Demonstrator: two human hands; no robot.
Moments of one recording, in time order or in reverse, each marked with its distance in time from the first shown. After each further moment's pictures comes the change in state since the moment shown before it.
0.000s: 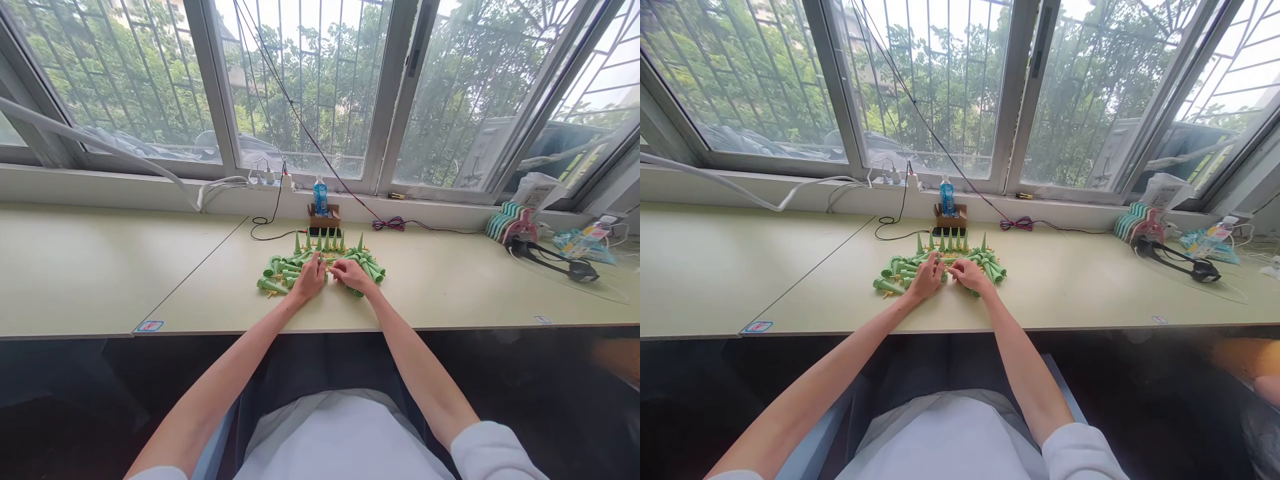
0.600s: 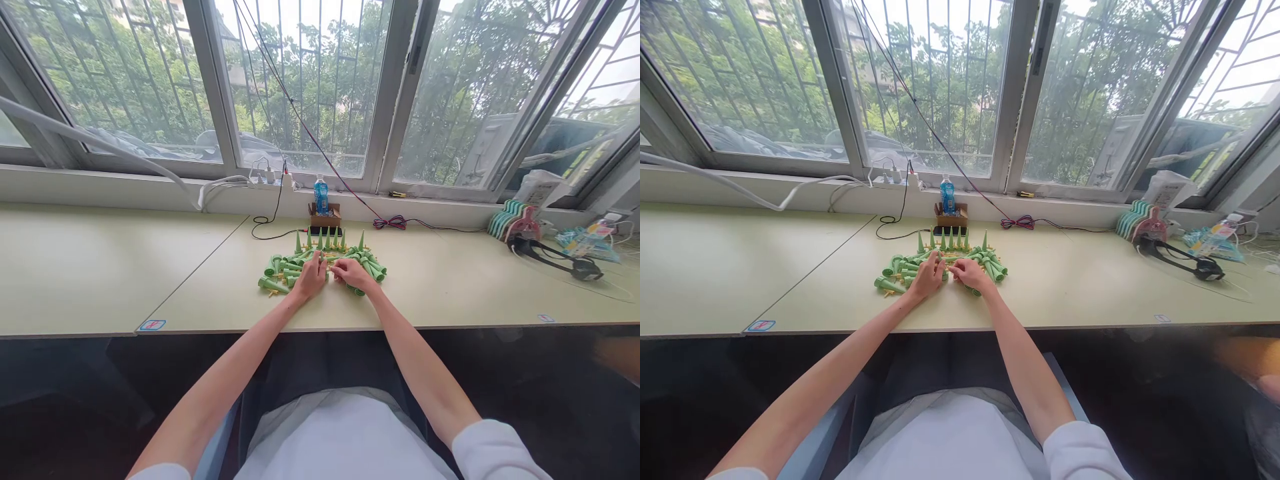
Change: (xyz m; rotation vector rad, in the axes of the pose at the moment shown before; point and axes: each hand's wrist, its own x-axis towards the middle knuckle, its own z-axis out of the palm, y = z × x) left_hand 0.001 0.004 -0.002 0.022 -0.018 -0.009; right_hand 0.000 0.000 0.000 0.057 -0.021 0.026
